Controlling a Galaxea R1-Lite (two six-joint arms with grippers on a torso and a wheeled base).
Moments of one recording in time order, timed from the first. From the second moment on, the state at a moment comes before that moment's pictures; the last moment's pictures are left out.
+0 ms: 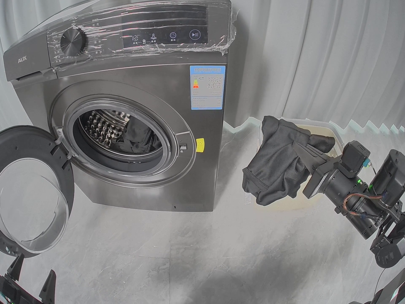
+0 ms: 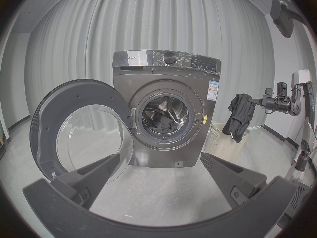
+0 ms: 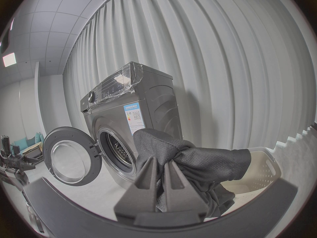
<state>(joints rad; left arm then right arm) 0.00 0.02 -0.02 0.01 -0.02 -0.03 0.63 1.61 -0.37 -1.41 -0.16 0.05</state>
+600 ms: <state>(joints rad) 0.00 0.02 -0.02 0.01 -0.02 -0.04 0.63 1.61 -0.37 -1.41 -0.16 0.05</state>
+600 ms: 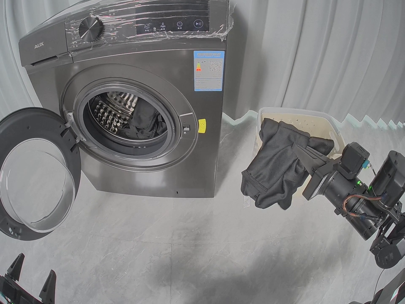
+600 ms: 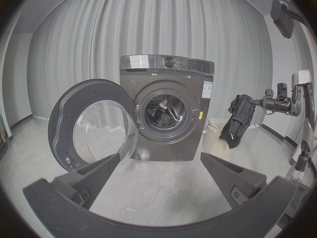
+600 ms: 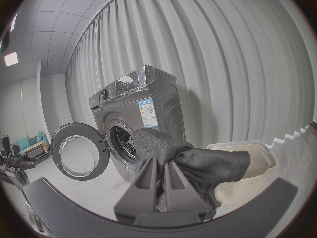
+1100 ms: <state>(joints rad) 0.00 0.02 -0.02 0.01 -0.02 -0.04 0.63 1.62 -0.36 -1.41 -0.16 0.05</state>
